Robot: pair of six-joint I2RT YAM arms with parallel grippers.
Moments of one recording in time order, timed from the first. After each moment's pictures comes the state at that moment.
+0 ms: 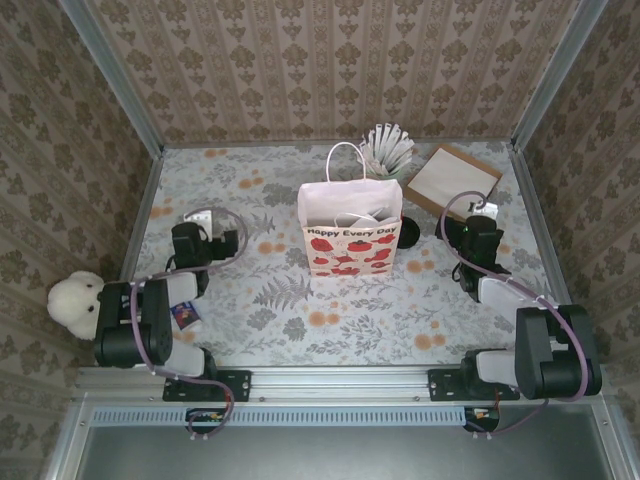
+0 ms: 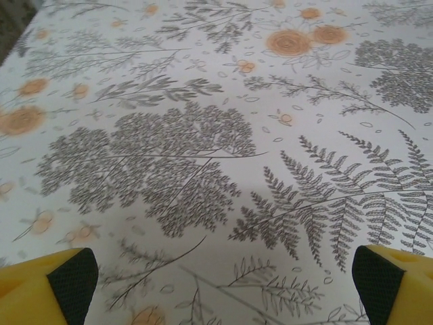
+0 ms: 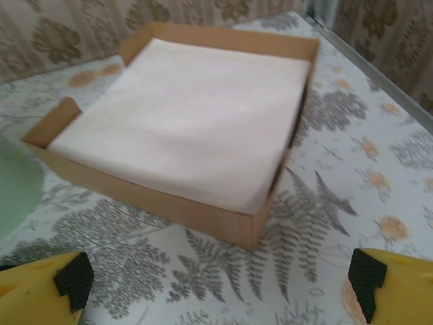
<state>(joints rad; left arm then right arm) 0.01 1.48 0.45 0.52 0.06 0.05 -0.01 1.28 0.45 0.39 0.25 0.21</state>
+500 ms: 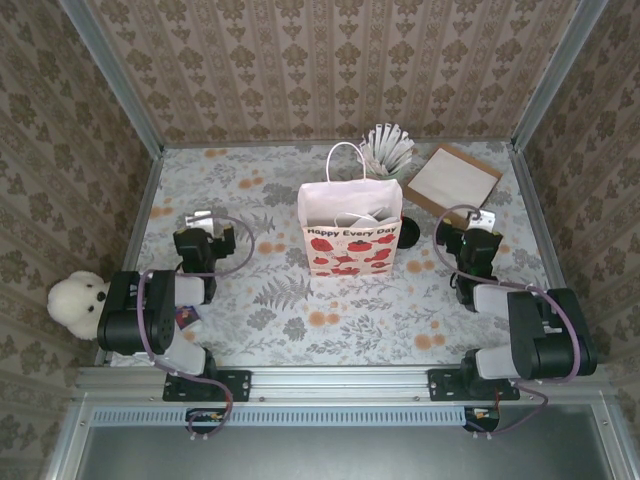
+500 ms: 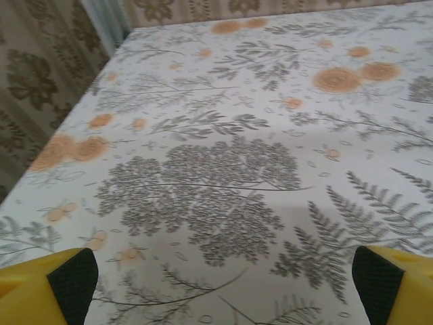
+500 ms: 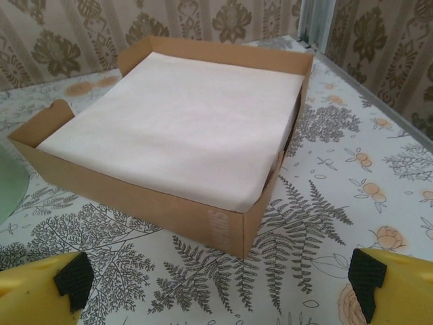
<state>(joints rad) -0.05 1.53 0.38 0.77 -0.20 0.06 0.00 1.38 0.31 0.73 0.30 0.16</state>
